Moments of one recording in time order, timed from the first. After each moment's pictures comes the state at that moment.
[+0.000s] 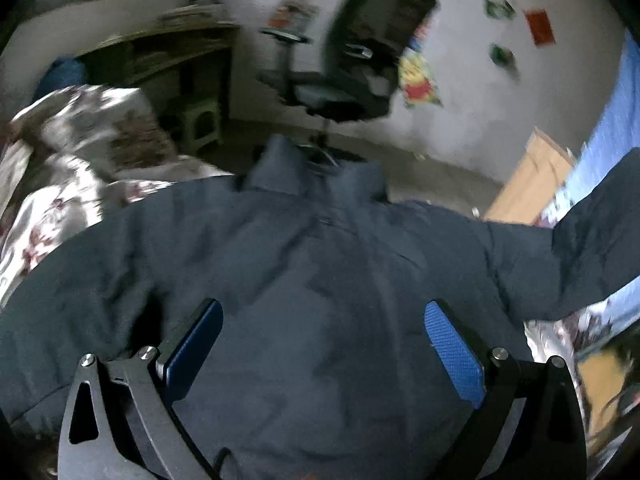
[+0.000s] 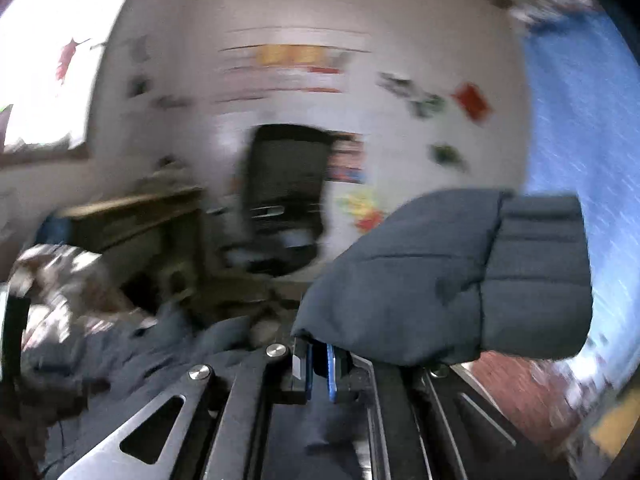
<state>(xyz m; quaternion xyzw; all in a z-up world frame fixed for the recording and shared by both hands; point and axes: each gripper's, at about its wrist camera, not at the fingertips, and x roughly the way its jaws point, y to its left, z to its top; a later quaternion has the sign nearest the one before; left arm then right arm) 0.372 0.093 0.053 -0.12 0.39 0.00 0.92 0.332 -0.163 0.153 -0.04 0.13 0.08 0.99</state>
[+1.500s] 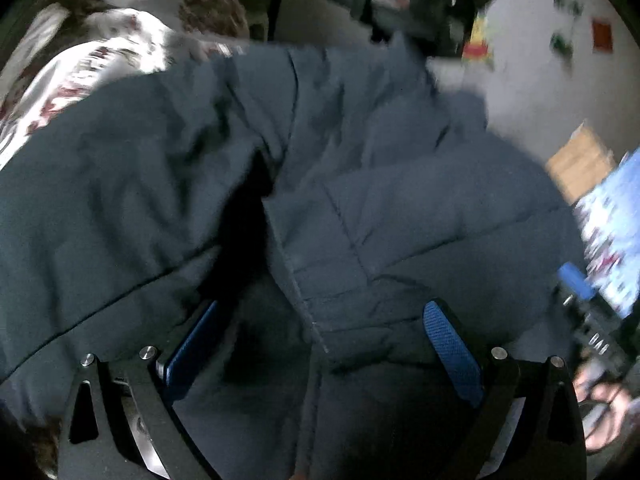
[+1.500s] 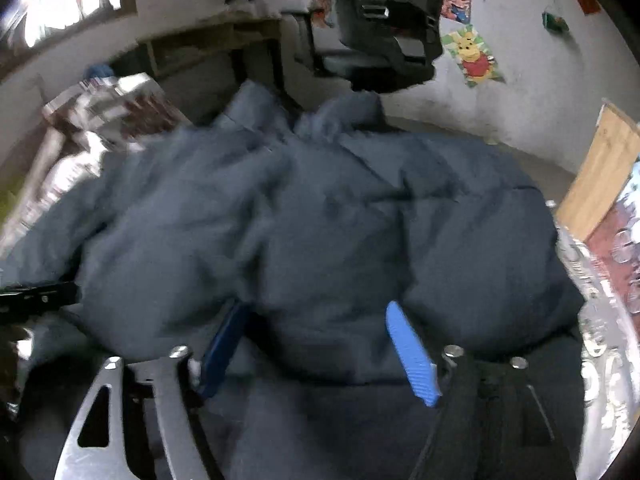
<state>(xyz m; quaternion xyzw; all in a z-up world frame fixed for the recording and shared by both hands) 0.309 0.193 -0.024 -0.19 0.48 0.02 0.86 0.416 -0.056 -0.038 -0.03 0.41 0.21 0.89</state>
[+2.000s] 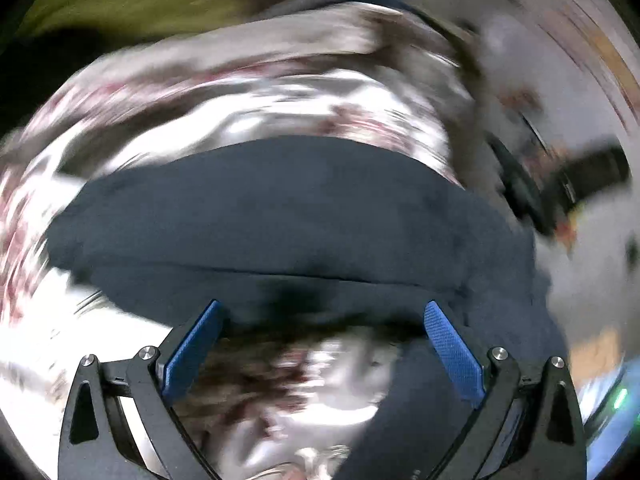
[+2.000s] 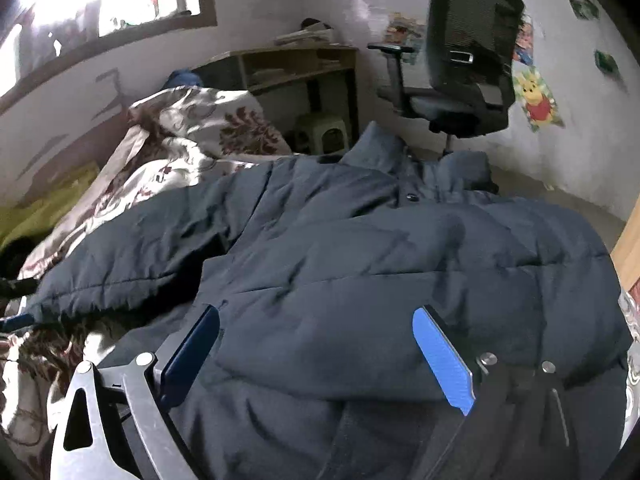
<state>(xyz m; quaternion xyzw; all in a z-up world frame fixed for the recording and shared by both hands) 0.116 0.334 0.009 -0.40 0.34 0.29 0.80 0.370 0.027 -0.013 -0.05 0.35 0.31 0.88</state>
